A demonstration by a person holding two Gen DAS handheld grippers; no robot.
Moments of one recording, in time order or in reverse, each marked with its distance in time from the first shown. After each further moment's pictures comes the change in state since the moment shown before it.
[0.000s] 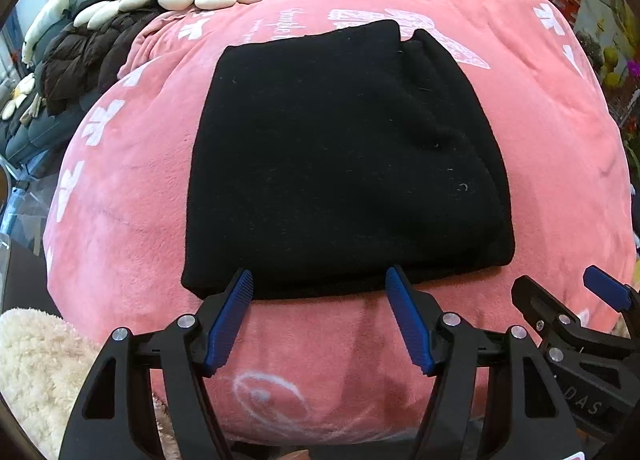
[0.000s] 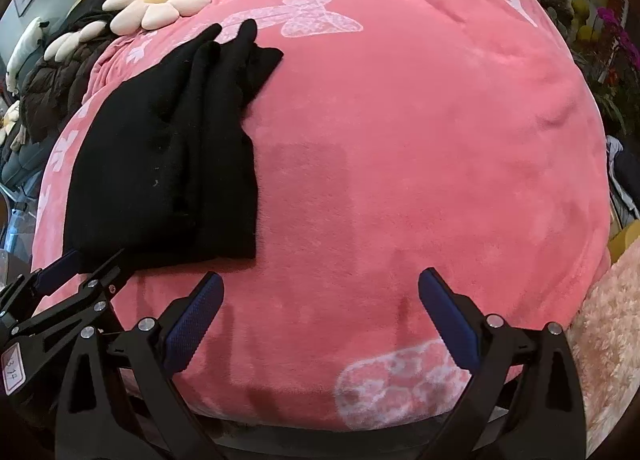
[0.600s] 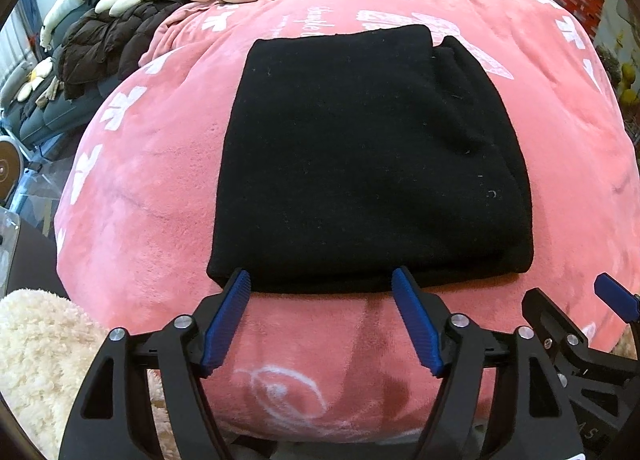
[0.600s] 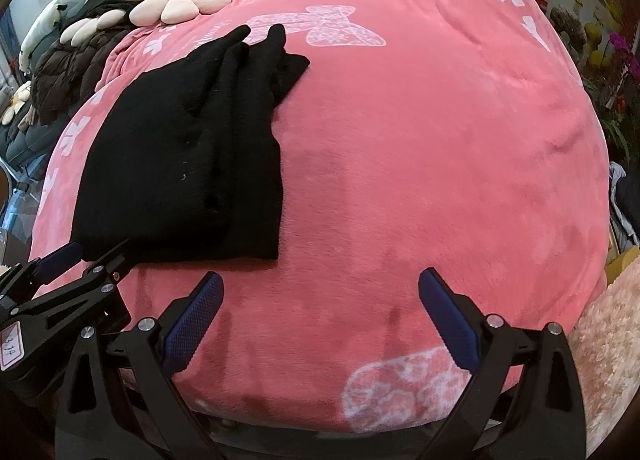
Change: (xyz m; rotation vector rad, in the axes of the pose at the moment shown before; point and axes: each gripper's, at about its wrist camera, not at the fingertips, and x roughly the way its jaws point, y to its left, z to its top) left arm -0.001 0.011 -0.002 -0.059 0.007 0.044; right arm -0.002 0.008 0.002 -0.062 -0.019 0.005
